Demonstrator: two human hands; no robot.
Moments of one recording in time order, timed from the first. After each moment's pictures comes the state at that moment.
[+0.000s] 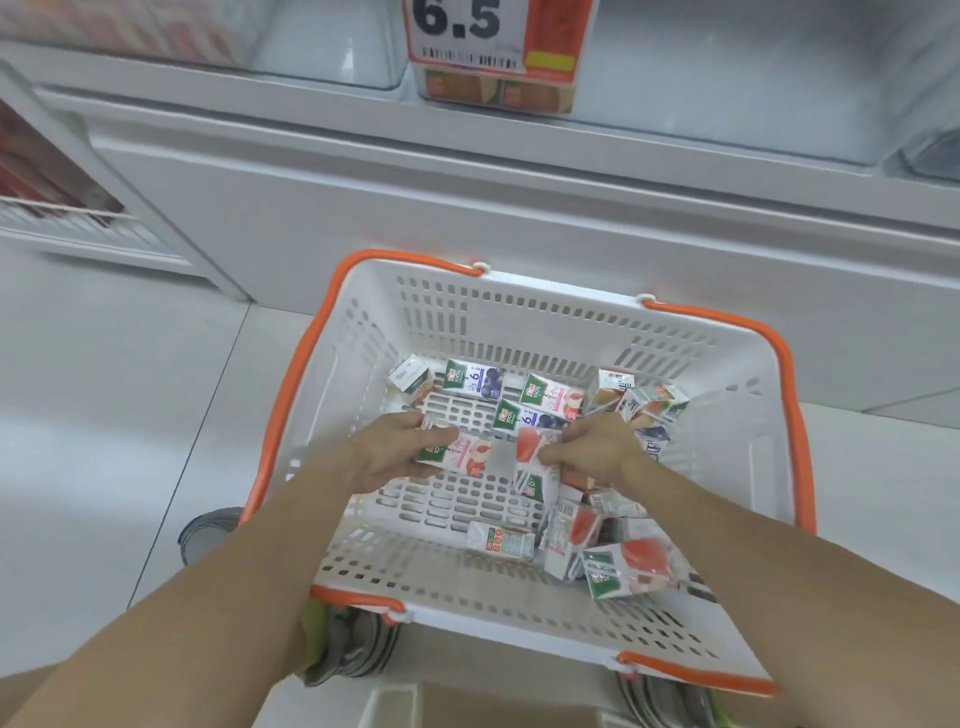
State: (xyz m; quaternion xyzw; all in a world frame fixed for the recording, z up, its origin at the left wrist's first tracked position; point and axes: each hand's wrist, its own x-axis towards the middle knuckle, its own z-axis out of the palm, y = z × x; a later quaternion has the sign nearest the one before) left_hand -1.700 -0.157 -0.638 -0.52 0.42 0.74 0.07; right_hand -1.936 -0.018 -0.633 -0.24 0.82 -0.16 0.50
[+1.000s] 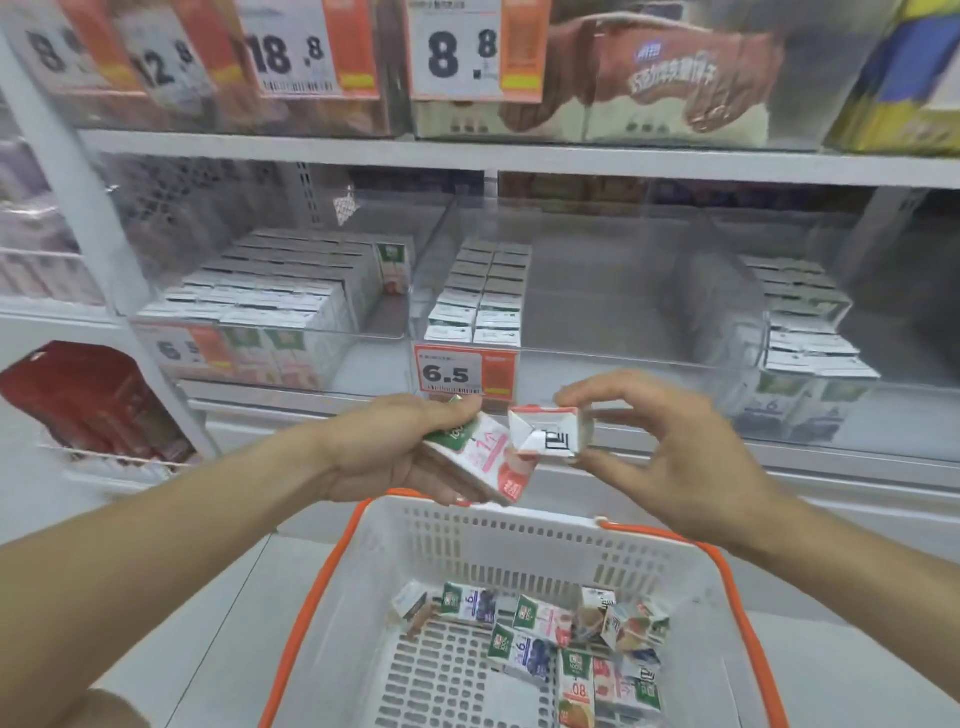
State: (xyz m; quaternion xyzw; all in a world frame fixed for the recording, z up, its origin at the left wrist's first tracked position) left_hand -1.769 -0.195 -0.308 -0.35 0.60 0.72 -0.01; right_hand -1.970 -0.036 -0.320 -0.64 0.62 -0.44 0.11
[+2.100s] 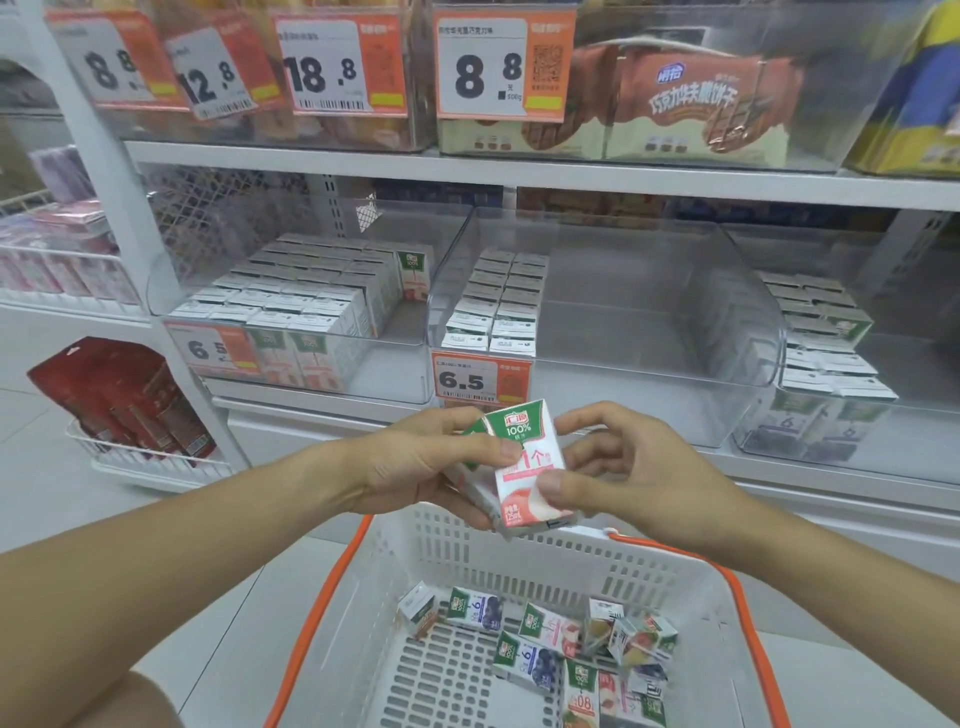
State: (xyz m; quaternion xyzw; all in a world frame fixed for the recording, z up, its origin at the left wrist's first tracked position) left_hand -1.769 -0.190 -0.320 -0.27 0.64 0.72 -0.02; right_hand -1.959 -0.047 -0.323 -0.50 0.63 -0.42 0.42
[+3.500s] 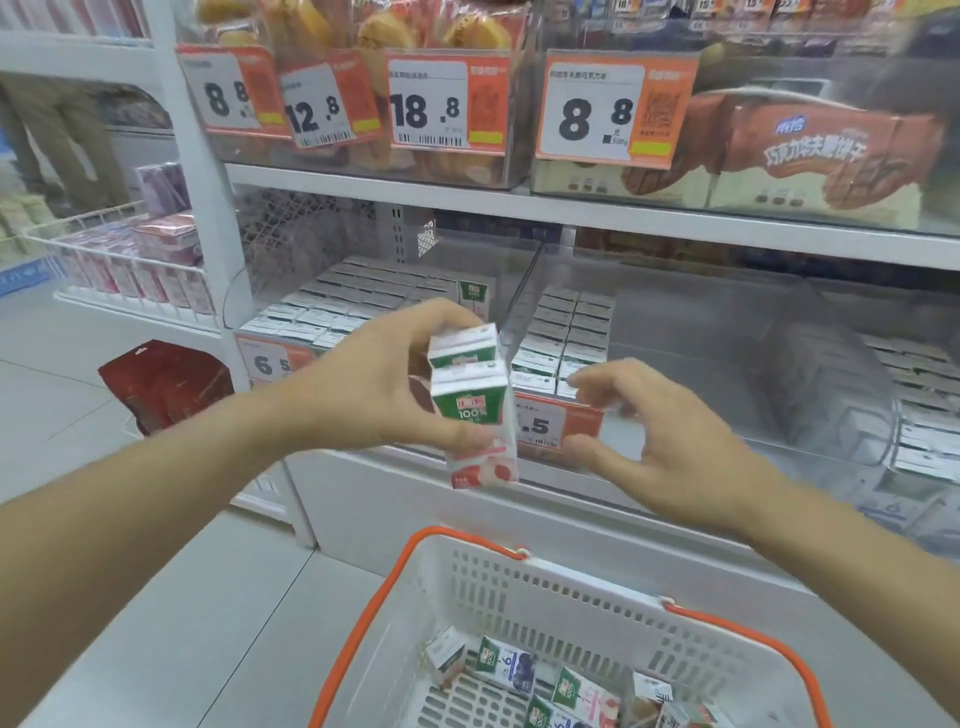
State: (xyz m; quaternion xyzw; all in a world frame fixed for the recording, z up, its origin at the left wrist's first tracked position) left_hand -1.706 -0.232 -0.244 -0.27 0.85 0.41 -0.21; right_hand -1.954 -0.116 -0.291 -0.72 0.63 -0.28 0.05
